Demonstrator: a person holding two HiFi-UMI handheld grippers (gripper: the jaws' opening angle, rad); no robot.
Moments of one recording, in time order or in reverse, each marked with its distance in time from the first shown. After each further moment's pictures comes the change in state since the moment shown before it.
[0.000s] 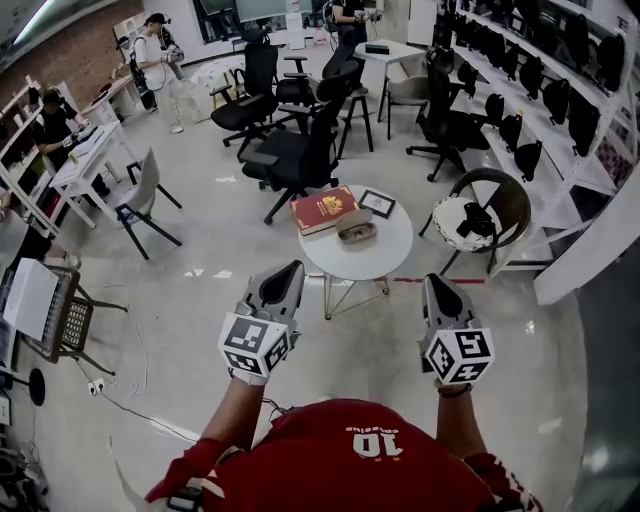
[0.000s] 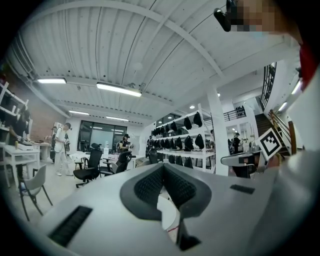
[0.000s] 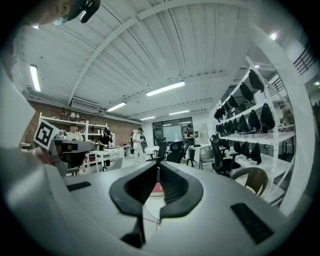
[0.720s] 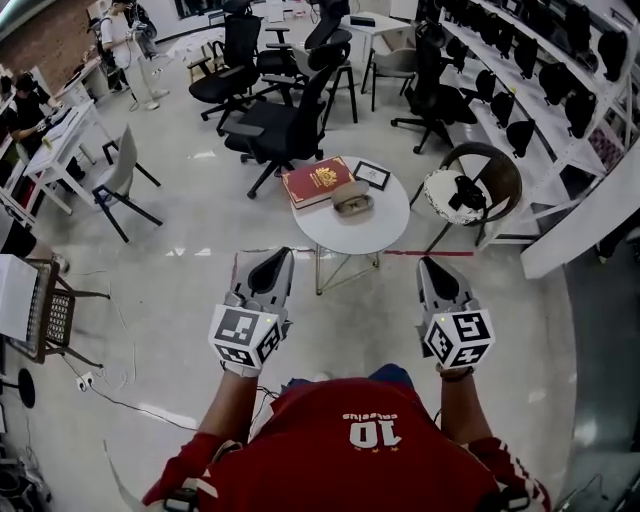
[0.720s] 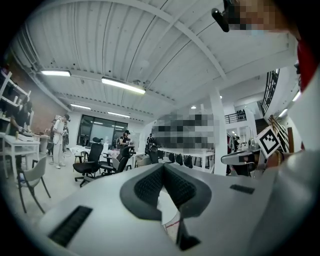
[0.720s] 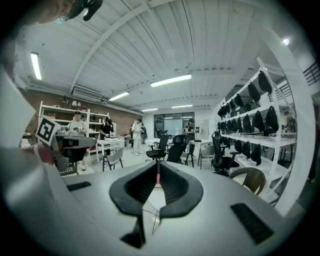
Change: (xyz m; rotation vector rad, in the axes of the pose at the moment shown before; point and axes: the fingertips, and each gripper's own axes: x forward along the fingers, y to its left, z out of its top) left arm -0.031 0.055 -0.039 -0.054 0.013 -0.014; right arm 0.026 0.053 -0.029 -0.071 0.091 -0.007
